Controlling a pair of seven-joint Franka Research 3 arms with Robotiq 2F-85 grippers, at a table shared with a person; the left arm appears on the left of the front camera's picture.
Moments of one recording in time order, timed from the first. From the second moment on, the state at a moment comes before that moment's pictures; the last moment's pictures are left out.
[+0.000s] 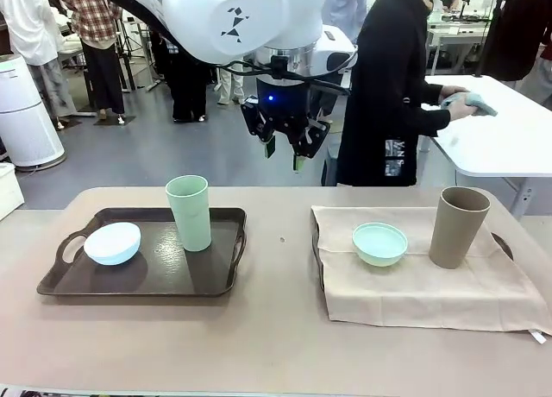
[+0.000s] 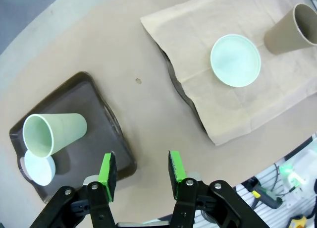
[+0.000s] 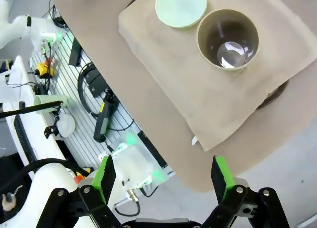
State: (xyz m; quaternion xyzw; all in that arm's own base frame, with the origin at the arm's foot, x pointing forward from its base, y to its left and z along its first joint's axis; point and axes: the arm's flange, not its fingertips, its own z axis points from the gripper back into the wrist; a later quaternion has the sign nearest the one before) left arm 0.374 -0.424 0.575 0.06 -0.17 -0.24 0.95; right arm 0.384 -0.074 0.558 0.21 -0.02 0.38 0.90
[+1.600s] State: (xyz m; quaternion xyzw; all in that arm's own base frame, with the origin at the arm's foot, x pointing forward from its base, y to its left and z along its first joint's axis) left arm 0.311 -0.052 0.614 -0.12 -0.11 -0.12 0.98; right arm 0.389 -0.075 0.604 0.31 -0.05 0.44 0.84
